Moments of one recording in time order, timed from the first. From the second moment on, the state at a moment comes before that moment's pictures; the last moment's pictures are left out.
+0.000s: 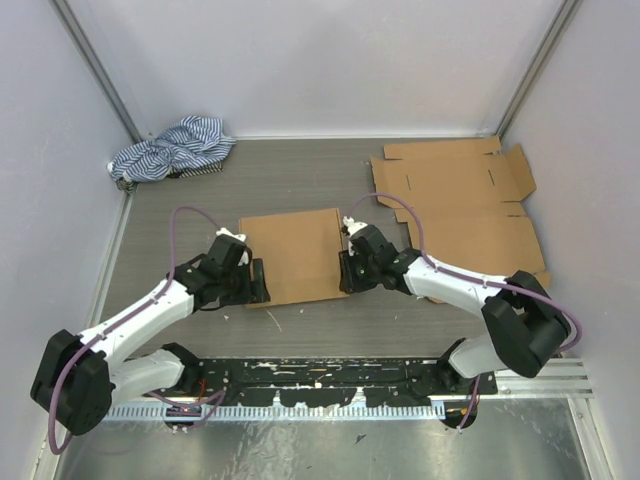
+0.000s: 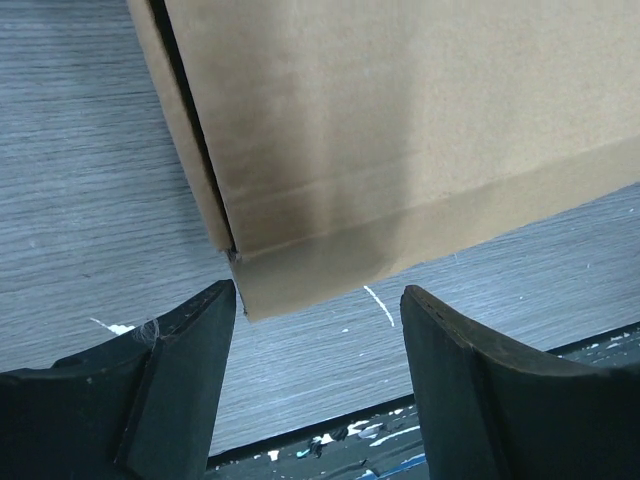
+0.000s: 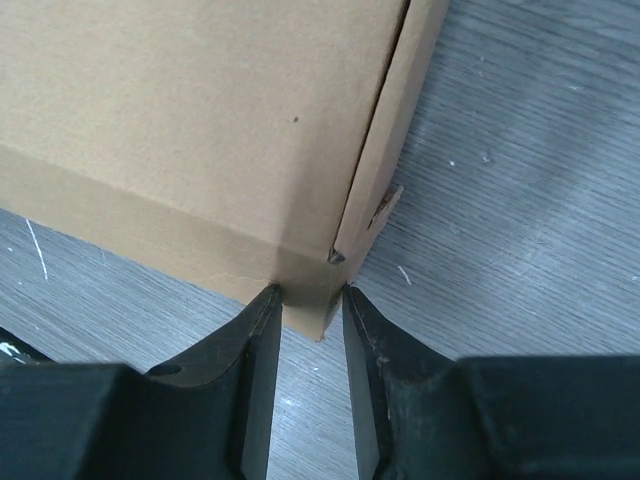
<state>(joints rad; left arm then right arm) -0.58 1.08 0.60 -0.54 0.04 -0.60 0.72 1.40 0.74 -0.26 -0.08 0.41</state>
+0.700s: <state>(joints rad) -0.58 1.08 0.64 -0.54 0.04 -0.61 0.72 1.34 0.75 -0.30 -0.13 0.41</state>
